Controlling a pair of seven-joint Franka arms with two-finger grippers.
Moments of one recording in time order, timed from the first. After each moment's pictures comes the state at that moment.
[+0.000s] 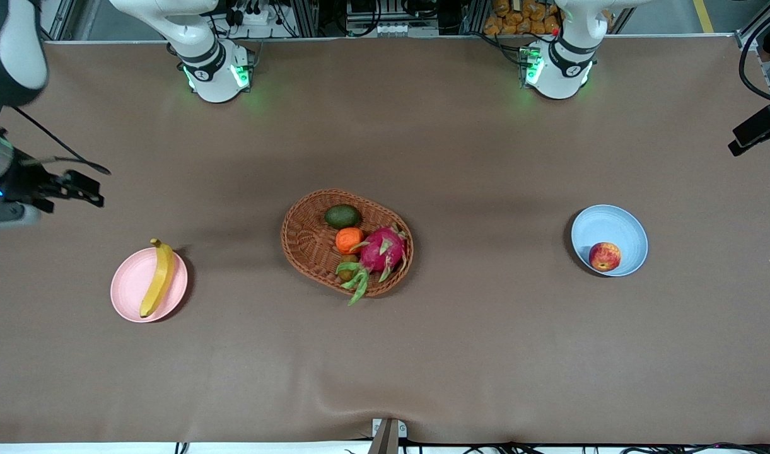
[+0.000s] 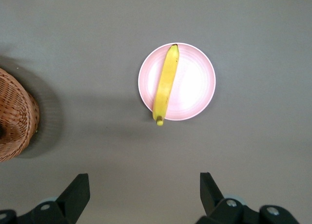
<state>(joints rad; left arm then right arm) 0.06 -0.02 -0.03 -1.47 0.08 1.46 -0.20 0.00 0.00 -0.09 -1.76 0.02 1.74 -0.19</state>
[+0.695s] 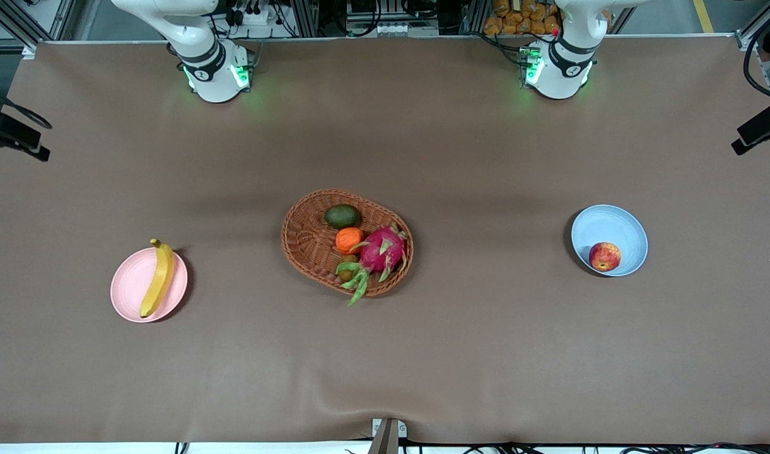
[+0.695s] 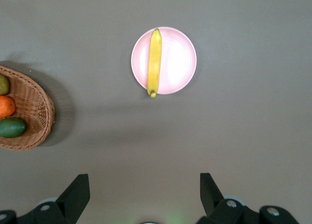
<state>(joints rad) 0.08 -0.02 -0.04 -1.47 0.06 1.46 -0.20 -0.05 -0.04 -0.07 -1.56 0.02 1.45 -0.07</state>
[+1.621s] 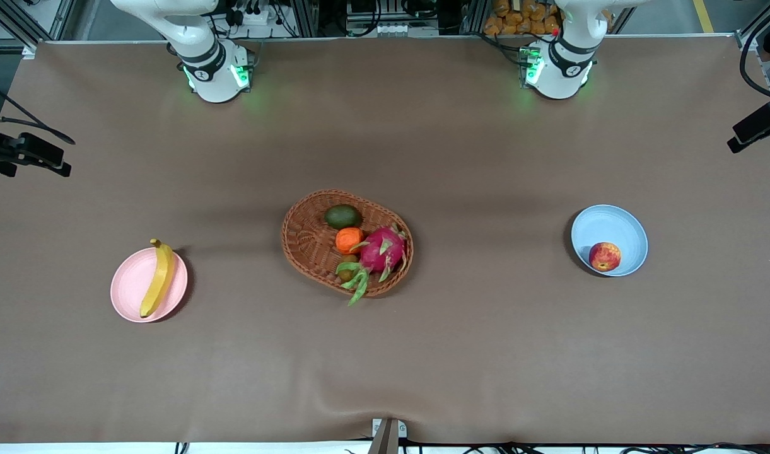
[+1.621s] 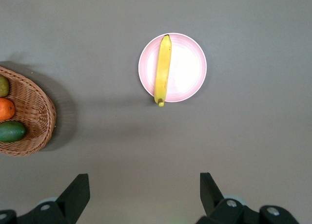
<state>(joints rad) 0.07 -0.02 -0.04 -1.47 0.06 1.43 -0.20 -0.02 0.01 -0.06 -1.57 0.02 1.52 -0.07</state>
